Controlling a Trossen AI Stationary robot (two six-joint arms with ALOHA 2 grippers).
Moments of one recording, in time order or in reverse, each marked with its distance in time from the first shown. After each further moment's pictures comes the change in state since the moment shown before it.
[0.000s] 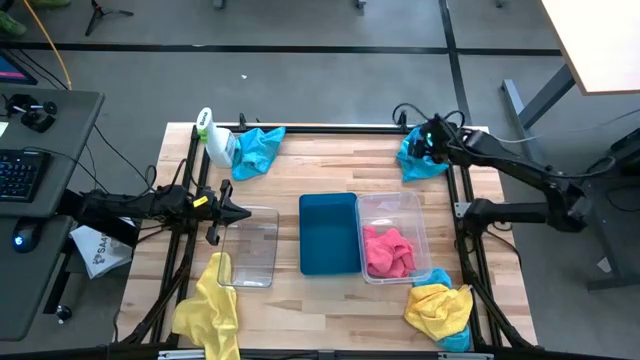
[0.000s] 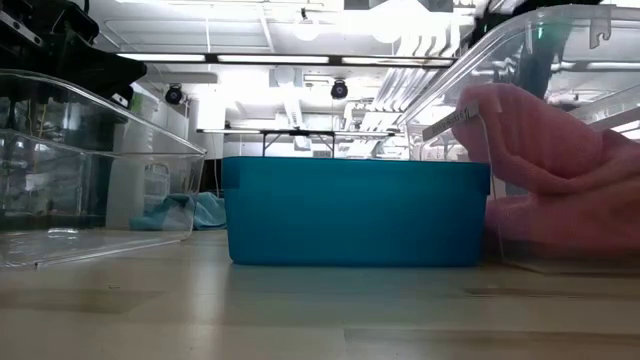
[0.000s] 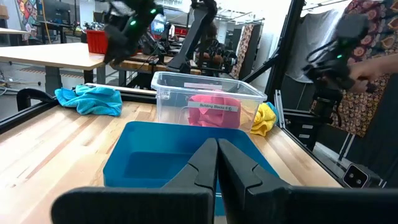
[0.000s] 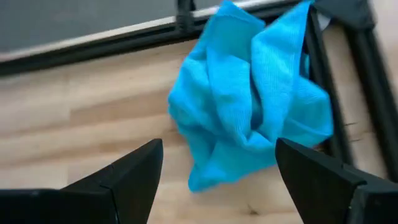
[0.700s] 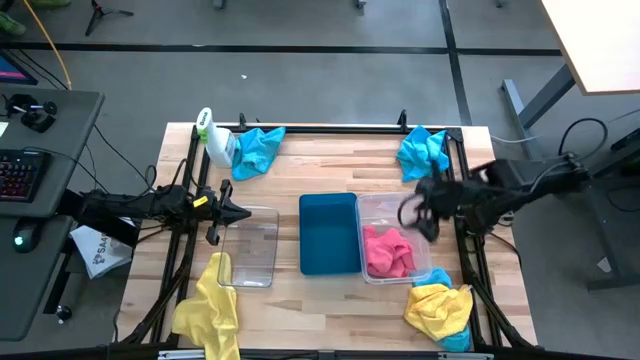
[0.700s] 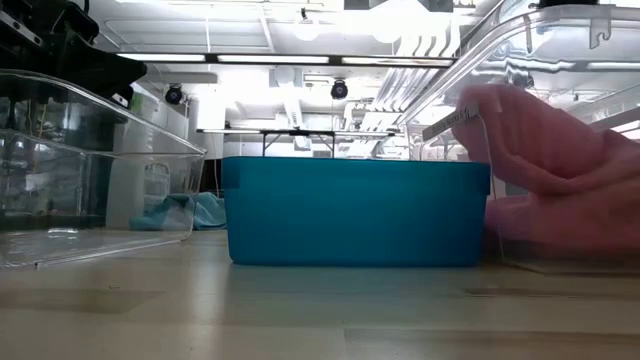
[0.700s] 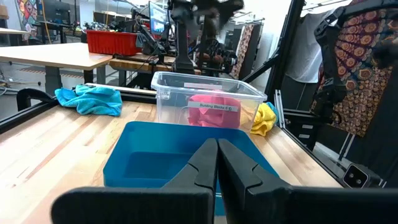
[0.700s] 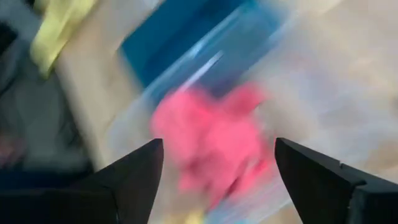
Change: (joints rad) left arm 0.000 0.000 0.000 0.000 0.000 0.000; right arm 0.993 -0.019 0.409 -0.300 -0.180 -0.069
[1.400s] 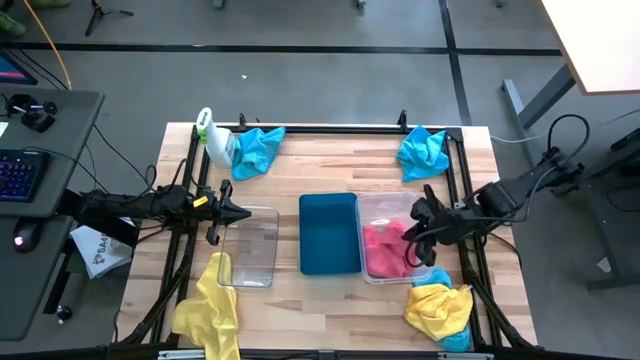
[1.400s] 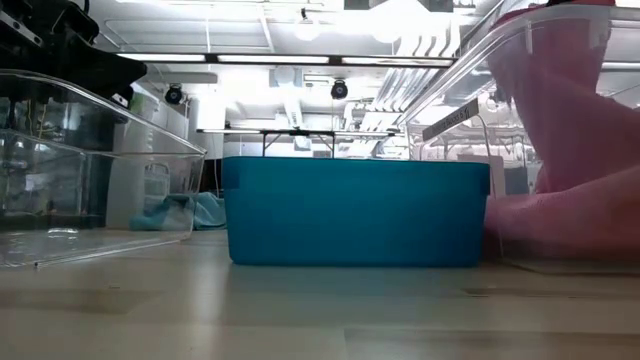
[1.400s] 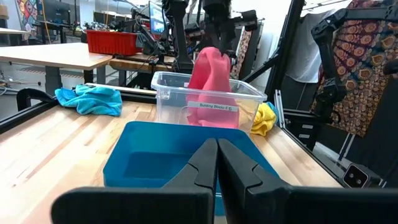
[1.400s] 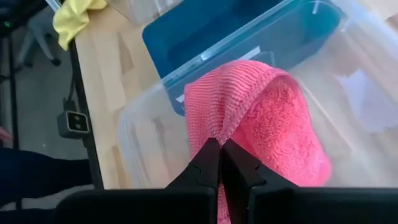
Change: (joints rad) left arm 0.000 0.000 0.000 0.000 0.000 0.000; right arm 0.233 -0.004 -0.199 0.251 0.120 0.031
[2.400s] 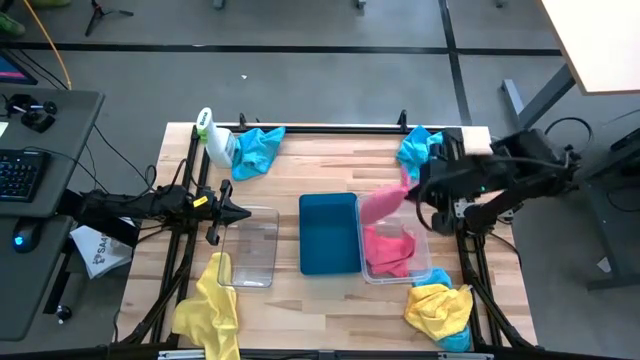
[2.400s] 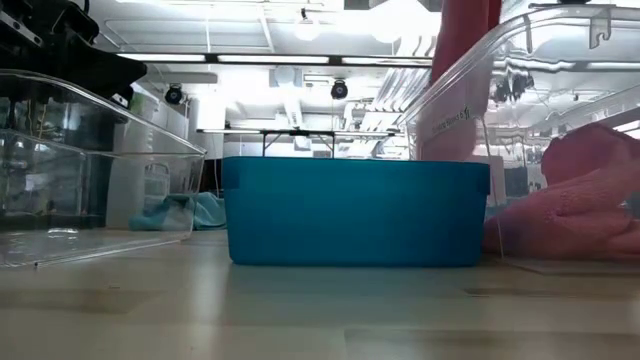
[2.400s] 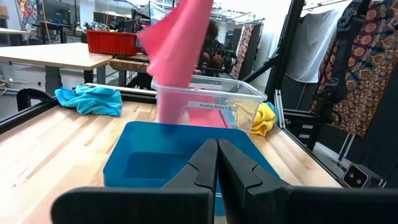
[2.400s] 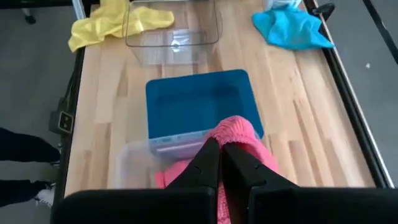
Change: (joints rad) left arm 0.000 0.000 0.000 0.000 0.000 0.000; right arm -0.154 0.370 1.011 -0.596 0.020 -0.574
